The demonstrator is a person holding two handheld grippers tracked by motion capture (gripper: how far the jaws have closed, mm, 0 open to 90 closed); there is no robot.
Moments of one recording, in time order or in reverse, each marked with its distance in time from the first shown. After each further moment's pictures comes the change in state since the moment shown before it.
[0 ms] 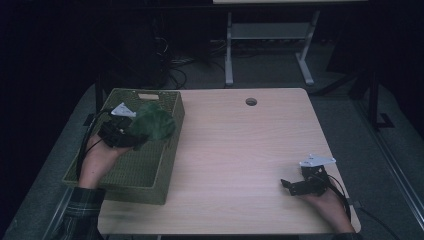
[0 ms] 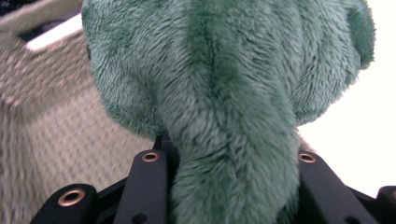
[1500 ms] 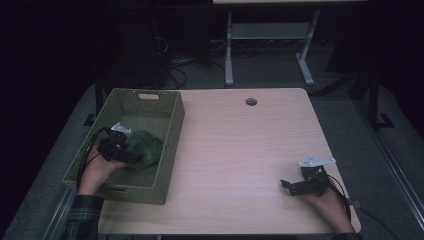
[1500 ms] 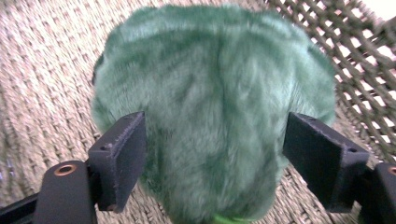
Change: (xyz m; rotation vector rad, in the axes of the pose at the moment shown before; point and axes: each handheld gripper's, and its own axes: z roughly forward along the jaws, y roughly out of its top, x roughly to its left) left arm 0.032 -0.060 0.050 0.120 -0.006 -0.099; right arm 0.001 0.000 0.000 0.001 0.006 -0.003
